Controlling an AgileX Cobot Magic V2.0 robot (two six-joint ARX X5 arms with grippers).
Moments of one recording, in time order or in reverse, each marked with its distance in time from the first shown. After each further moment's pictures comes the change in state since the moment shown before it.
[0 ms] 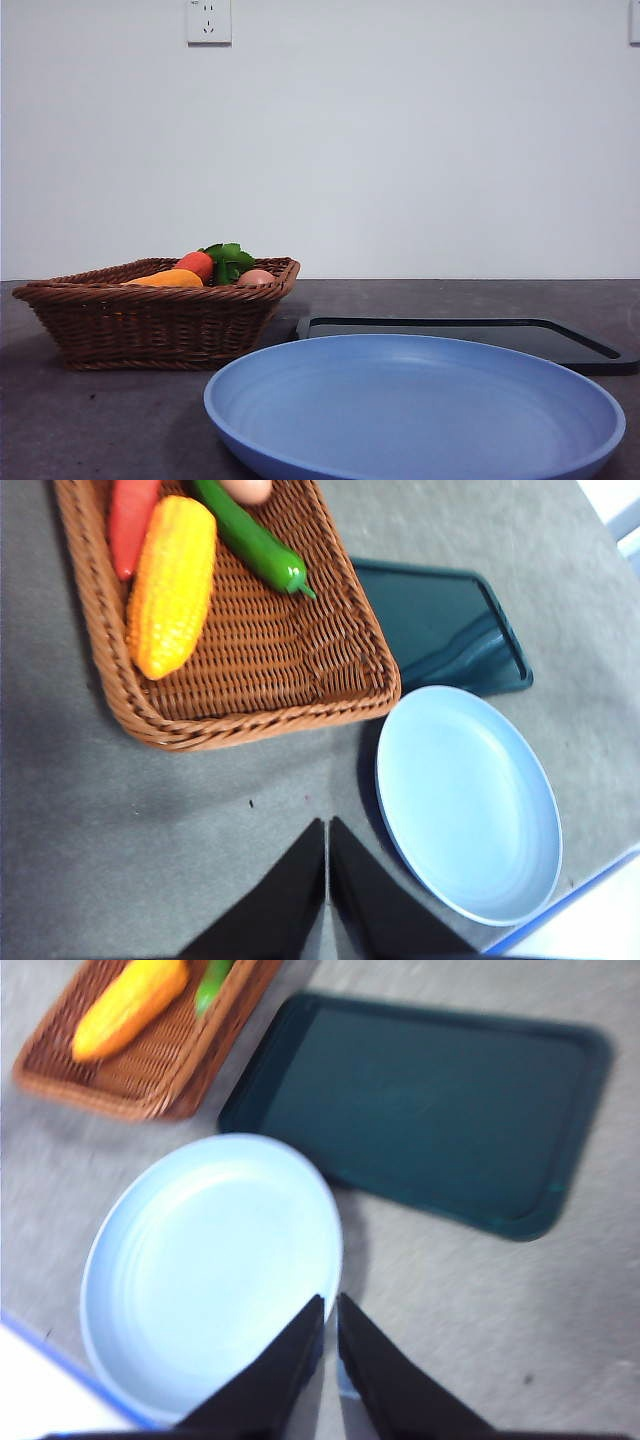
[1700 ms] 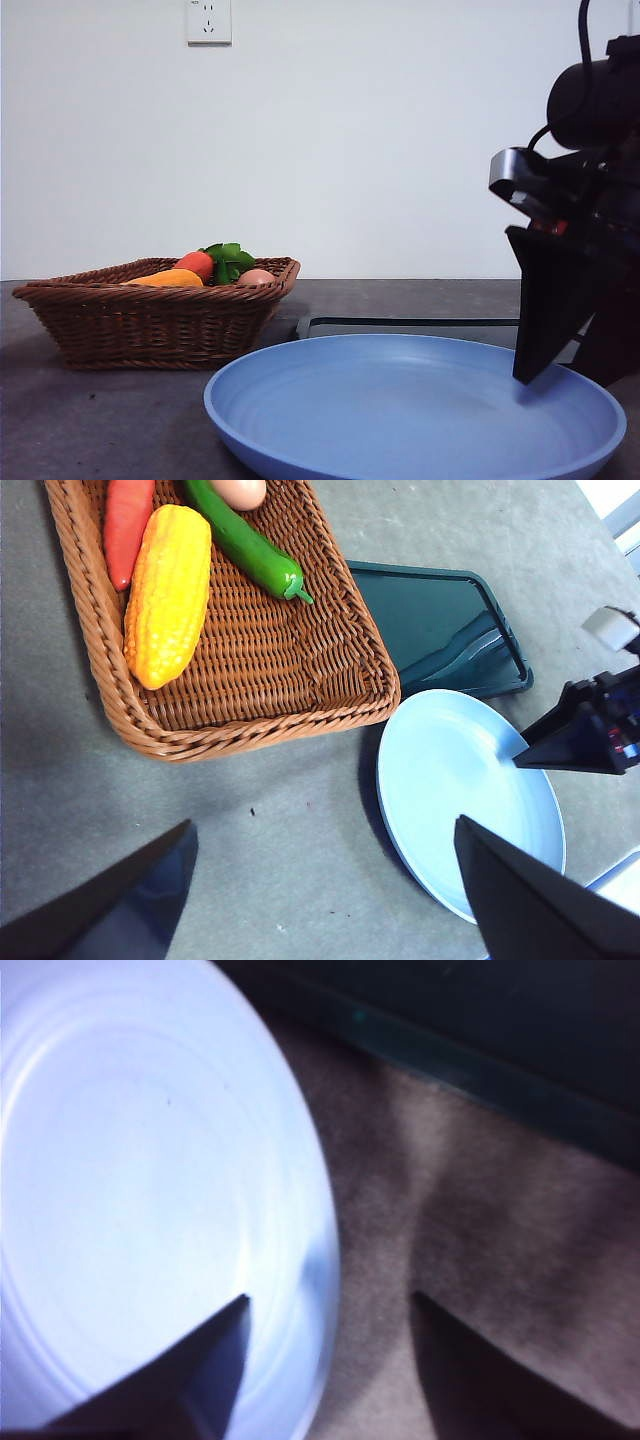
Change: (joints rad) left arm -0.002 0.011 0.000 0.020 0.000 0.005; right arm 0.224 0.797 0.001 0.308 0.014 0.051
